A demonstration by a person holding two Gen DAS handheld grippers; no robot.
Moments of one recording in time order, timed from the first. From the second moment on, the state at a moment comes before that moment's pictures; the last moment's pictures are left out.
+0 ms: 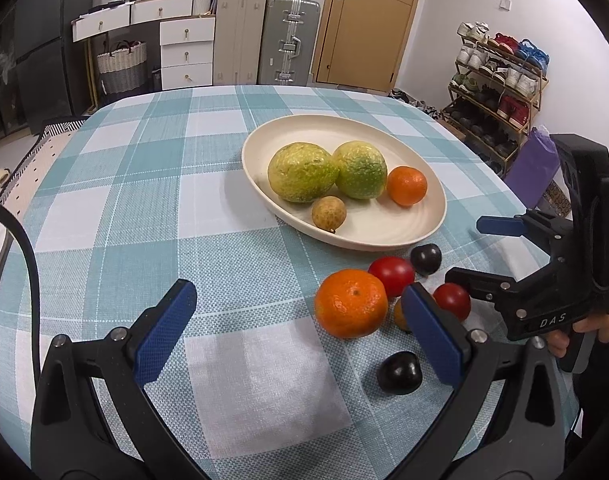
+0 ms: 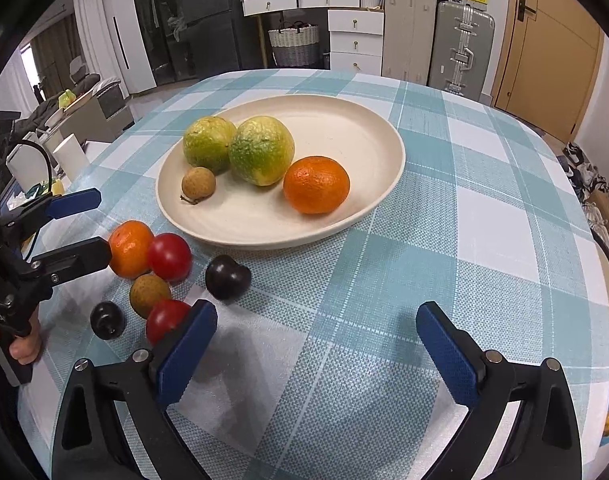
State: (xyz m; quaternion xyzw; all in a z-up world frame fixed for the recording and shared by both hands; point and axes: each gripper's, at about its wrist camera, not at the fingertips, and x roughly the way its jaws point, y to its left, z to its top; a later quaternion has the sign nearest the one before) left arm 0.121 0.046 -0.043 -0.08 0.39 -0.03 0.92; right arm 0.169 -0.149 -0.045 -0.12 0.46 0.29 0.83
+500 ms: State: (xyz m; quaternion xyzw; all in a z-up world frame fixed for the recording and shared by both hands) left arm 0.122 0.047 -0.044 -0.08 0.39 -0.03 0.92; right arm 0.135 -0.158 -0.034 -0.05 0.47 0.34 0.82
